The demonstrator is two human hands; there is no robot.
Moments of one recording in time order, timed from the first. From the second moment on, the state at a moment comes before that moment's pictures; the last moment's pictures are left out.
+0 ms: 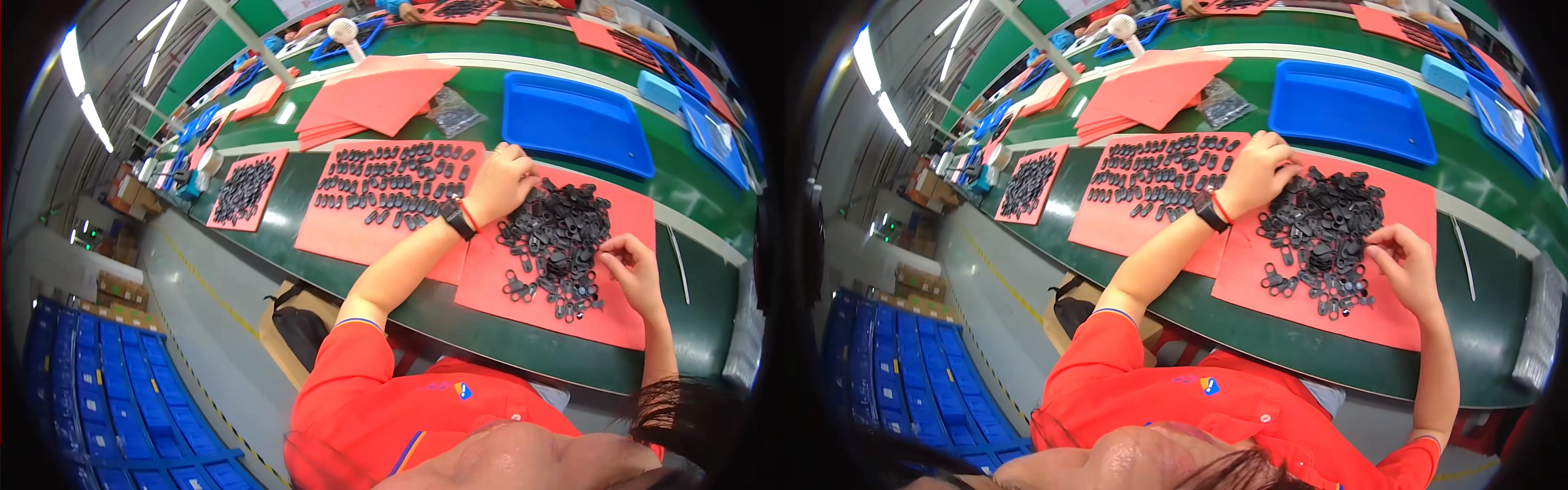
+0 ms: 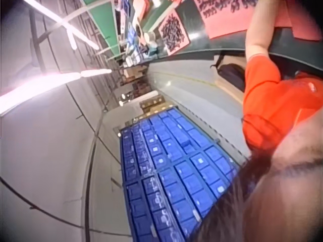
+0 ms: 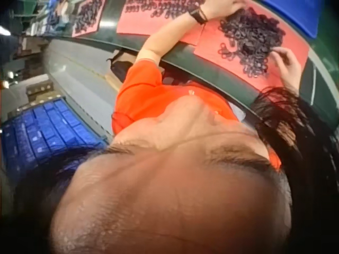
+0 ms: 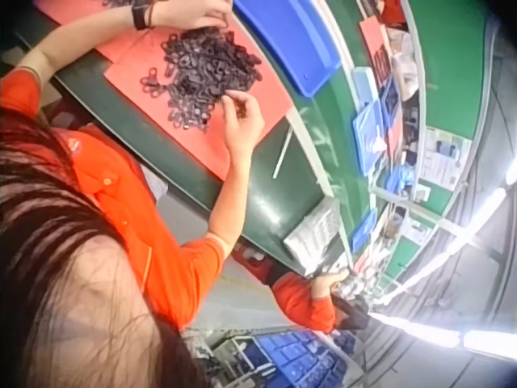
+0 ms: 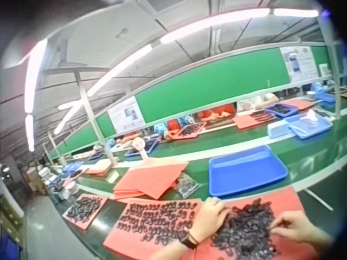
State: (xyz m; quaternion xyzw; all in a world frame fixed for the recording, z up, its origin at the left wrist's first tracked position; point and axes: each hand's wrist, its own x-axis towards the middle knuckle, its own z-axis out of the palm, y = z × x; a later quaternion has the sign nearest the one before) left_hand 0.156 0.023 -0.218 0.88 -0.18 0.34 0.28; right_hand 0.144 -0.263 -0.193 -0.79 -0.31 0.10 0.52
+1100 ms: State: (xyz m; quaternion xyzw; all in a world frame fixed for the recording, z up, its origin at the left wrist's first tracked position) left_hand 0.111 -0.064 -0.221 0.65 -0.09 0.00 0.75; right_hand 0.133 -0.248 -0.205 -0.69 -0.17 0.08 0.70
